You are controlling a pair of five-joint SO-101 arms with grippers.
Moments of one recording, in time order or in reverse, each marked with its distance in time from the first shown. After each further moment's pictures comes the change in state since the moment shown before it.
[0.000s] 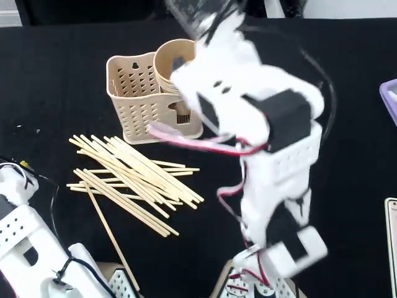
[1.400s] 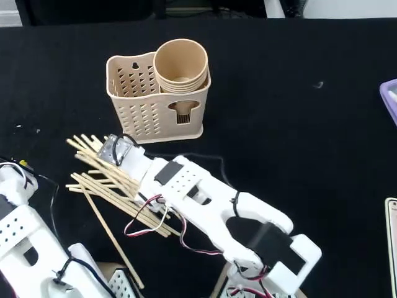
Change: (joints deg) left arm 0.0 0.0 0.0 -0.4 0.0; right arm -19.0 0.4 91.0 -54.9 -0.2
